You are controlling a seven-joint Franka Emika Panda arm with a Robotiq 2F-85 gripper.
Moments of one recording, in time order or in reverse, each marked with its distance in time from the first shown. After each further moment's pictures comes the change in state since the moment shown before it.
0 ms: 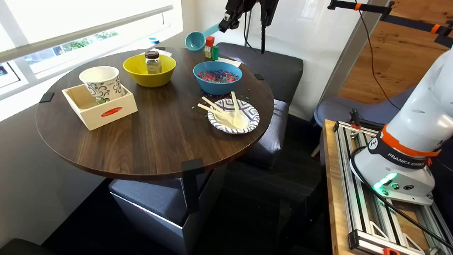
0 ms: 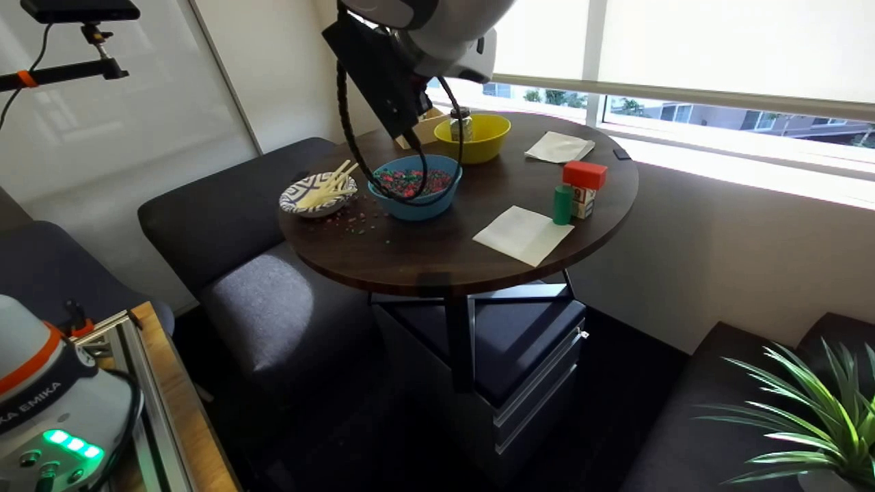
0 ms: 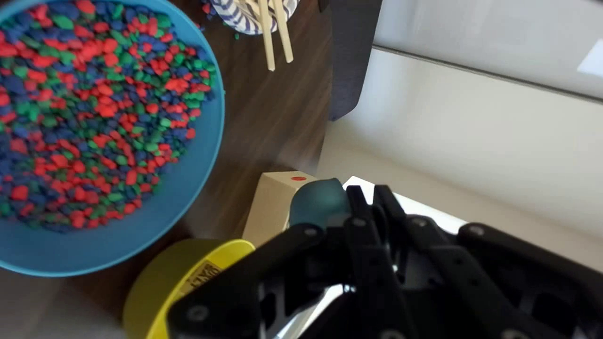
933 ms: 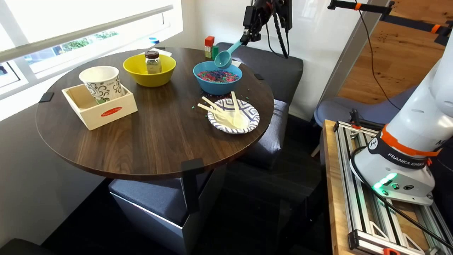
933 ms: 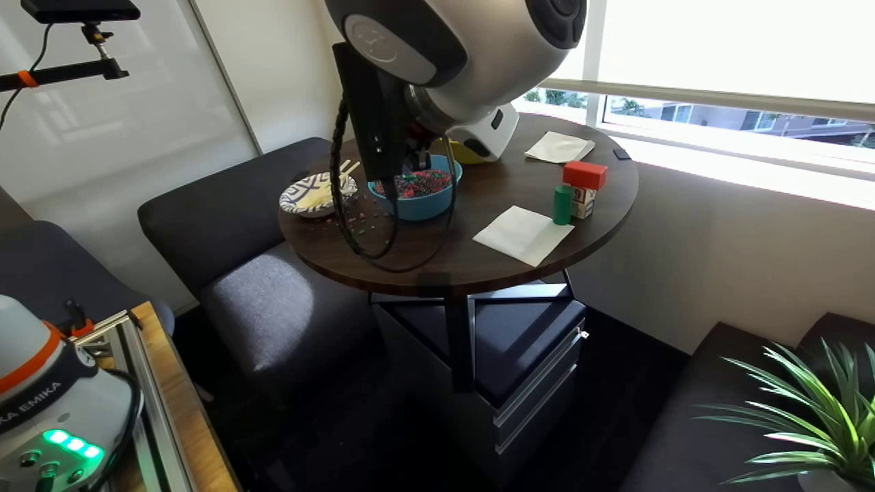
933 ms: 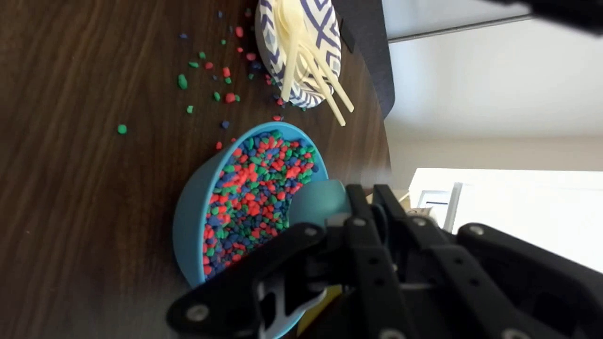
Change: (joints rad) arm -0.072 0.065 -0.072 0.001 -0.105 -0.096 0.255
